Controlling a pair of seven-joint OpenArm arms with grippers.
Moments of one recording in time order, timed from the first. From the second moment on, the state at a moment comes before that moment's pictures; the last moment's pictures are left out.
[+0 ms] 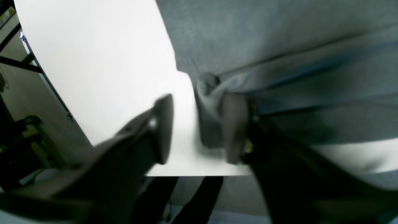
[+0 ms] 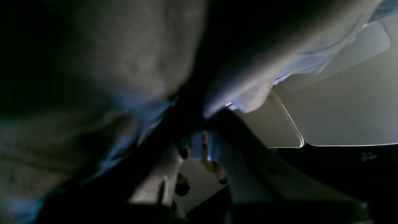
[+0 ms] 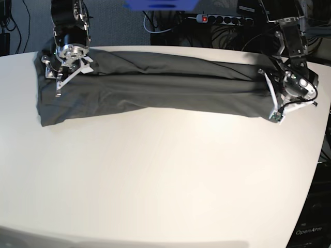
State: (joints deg) left arm 9.1 -11.3 -19.1 101.6 8.7 -39.5 65.6; right arm -23.4 9.4 -0.8 93.2 -88.6 41.1 -34.2
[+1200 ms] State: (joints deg) left arm 8.0 -10.8 -24.5 103.1 8.6 -39.5 65.9; right arm -23.3 9.5 -0.8 93.3 -90.3 40.2 -35.7
